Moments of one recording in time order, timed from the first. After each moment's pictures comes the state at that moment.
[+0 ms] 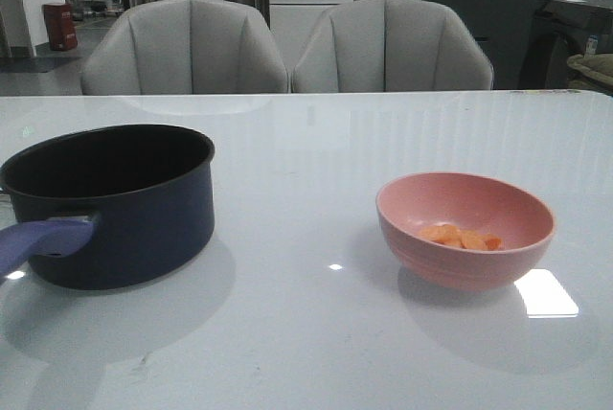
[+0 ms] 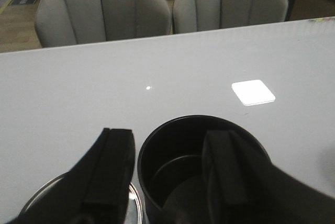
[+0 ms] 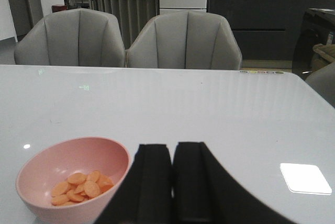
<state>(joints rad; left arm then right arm) -0.25 0.69 -0.53 0.00 0.15 -0.03 0.09 -0.01 0.03 -0.01 0.03 0.08</state>
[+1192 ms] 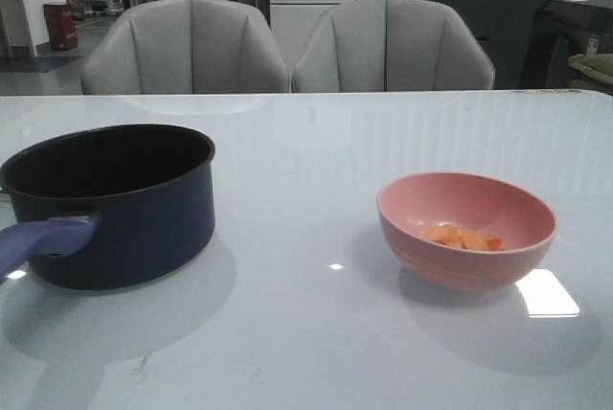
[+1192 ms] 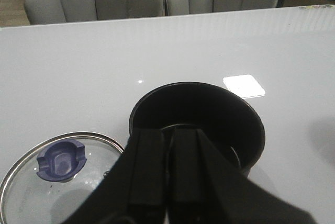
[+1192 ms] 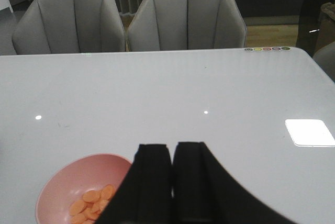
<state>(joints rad) -0.27 0.58 -0.37 -0.03 0.13 -0.03 0.09 0.36 -0.31 0.00 0.17 0.13</state>
